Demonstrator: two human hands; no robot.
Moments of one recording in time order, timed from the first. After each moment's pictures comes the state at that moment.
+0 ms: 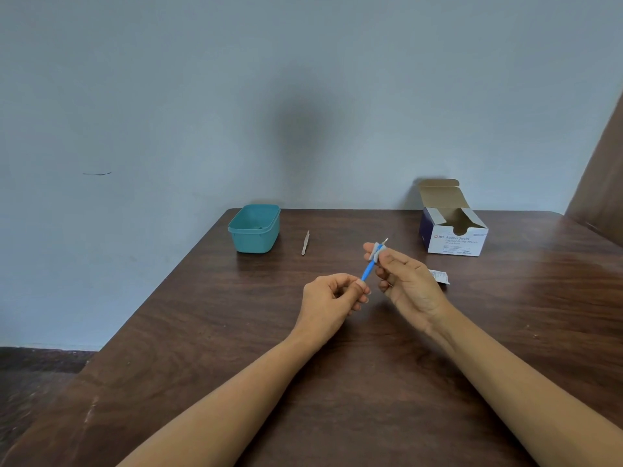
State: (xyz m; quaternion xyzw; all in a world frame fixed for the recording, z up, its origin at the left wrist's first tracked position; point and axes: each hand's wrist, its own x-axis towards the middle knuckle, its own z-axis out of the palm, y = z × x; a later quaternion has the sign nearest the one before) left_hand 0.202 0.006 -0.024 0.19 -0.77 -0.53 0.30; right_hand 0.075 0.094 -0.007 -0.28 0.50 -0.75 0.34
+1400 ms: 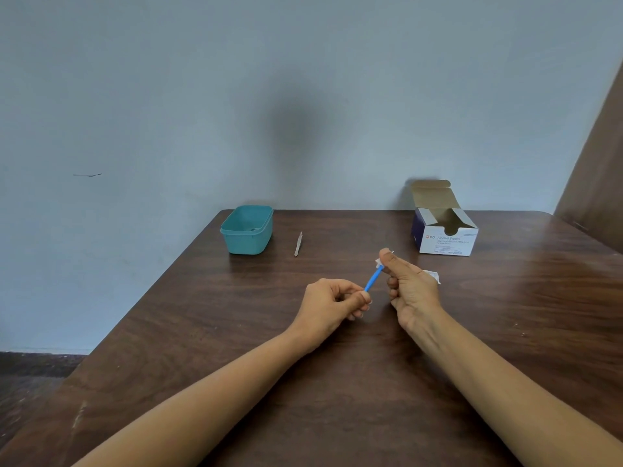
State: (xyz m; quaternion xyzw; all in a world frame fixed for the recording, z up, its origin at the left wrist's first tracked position) left_hand 0.189 0.004 -0.030 0.18 -0.78 -0.55 0.24; right_hand 0.073 0.088 -0.010 -0.05 0.55 -0.79 0.26
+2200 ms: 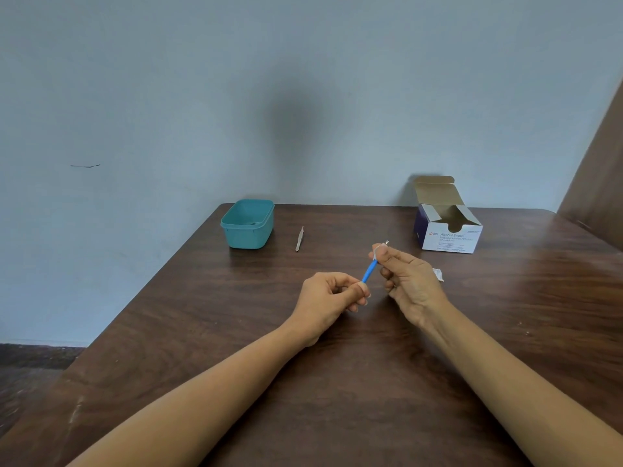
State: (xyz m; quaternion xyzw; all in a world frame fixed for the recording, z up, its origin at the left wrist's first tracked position) left_hand 0.193 0.002 -0.026 0.18 -0.74 -0.59 0.25; right_hand 0.072 0.095 -0.005 -0.20 0.55 -0.75 0.30
